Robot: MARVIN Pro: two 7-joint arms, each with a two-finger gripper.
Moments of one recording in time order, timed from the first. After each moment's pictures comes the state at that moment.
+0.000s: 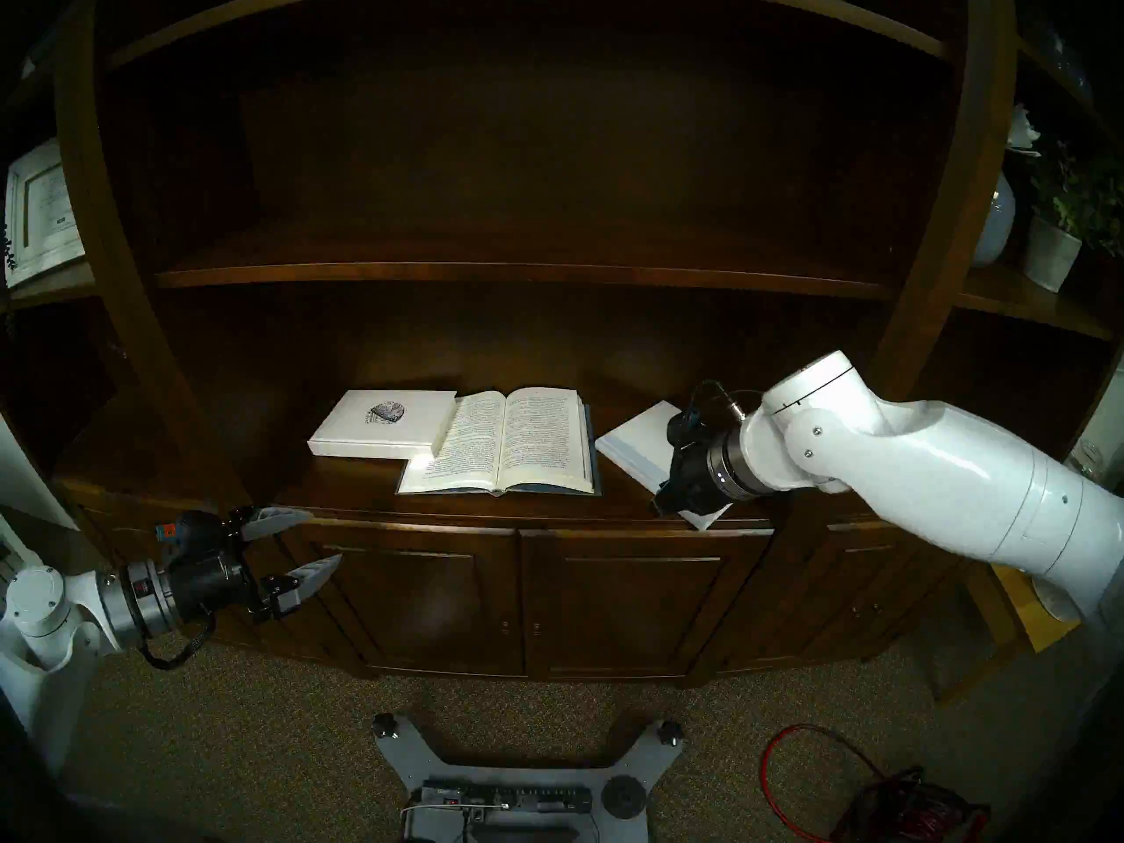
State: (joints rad) left arm 2.41 -0.90 -2.11 -2.05 -0.65 0.08 -0.83; right arm -0.63 -0.34 0.37 -1.99 1.49 0.86 -0.24
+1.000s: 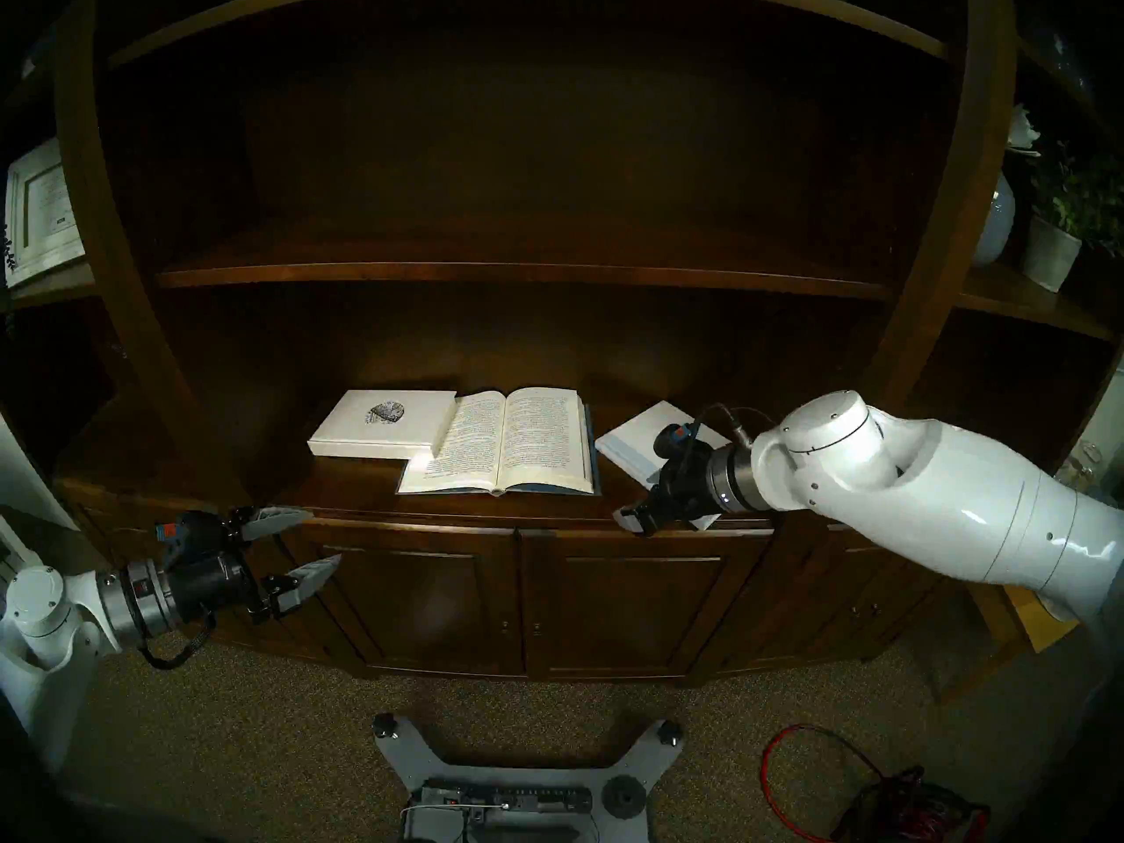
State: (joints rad) left arm 2.41 -0.90 -2.11 -2.05 -0.65 0.08 -0.83; right arm -0.65 -0.33 0.27 -1.90 1.09 0.55 0.19
